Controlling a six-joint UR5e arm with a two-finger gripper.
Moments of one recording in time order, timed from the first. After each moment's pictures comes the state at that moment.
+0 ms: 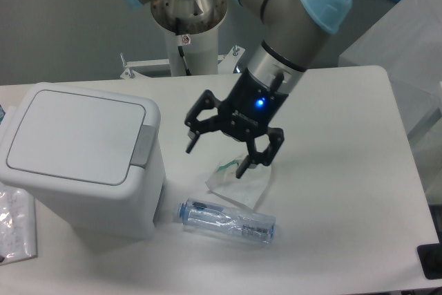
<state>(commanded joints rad) 2.56 -1.79 -1.48 -1.27 0.81 0.71</state>
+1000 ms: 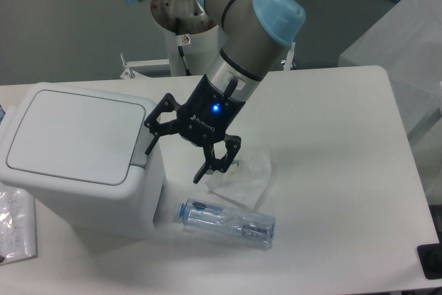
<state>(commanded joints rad) 2.49 -1.79 -1.57 -1.13 0.81 0.70</state>
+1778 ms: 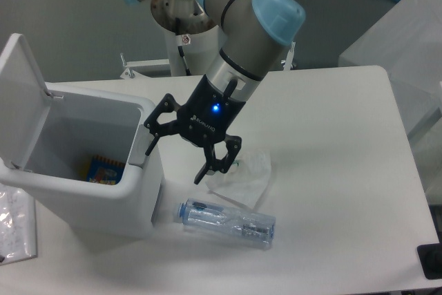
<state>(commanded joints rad) 2.50 -1.79 -1.49 -1.13 0.83 0.70</state>
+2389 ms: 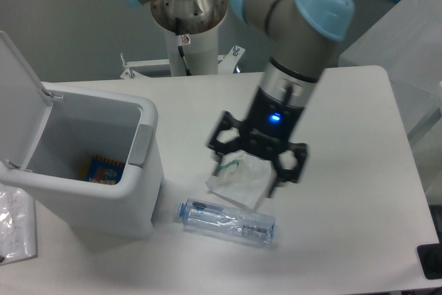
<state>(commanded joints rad) 2.67 -1.98 -1.38 -1.10 1.18 0.95</state>
